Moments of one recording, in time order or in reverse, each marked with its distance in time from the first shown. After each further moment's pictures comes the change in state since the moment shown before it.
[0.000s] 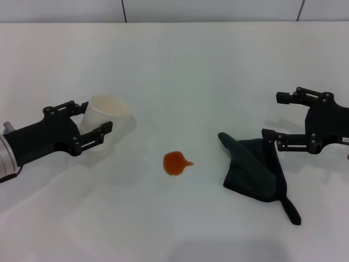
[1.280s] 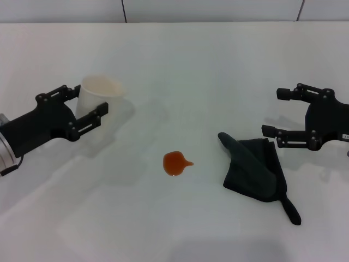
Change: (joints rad) left arm 0.005 -0.004 -0.007 -0.047 -0.144 0.006 0.065; right arm 0.000 0.000 -0.002 -0.006 0.012 0.007 -0.004
